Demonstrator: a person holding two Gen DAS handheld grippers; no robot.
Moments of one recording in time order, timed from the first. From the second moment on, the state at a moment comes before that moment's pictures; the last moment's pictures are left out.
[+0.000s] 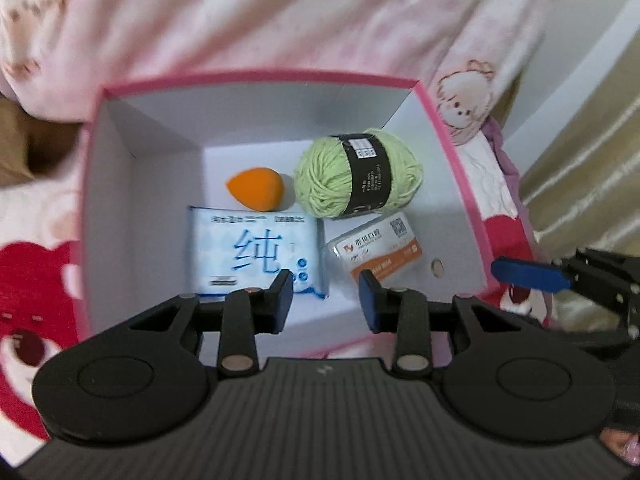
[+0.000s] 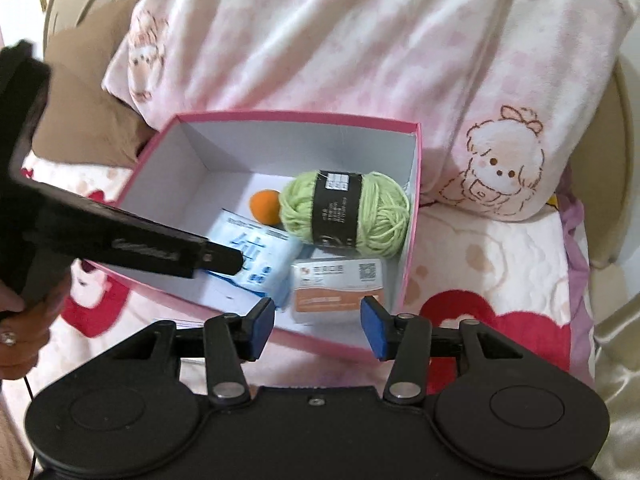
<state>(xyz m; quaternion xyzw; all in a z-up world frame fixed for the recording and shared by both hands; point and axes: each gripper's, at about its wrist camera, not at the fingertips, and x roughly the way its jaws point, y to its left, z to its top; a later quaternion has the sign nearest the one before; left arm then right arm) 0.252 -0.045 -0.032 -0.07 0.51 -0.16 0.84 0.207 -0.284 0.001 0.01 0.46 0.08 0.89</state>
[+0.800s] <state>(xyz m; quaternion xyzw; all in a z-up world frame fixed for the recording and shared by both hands) 0.099 0.006 0.051 0.03 0.51 -0.20 0.83 0.072 -0.227 0.079 0.00 0.45 0.16 0.88</state>
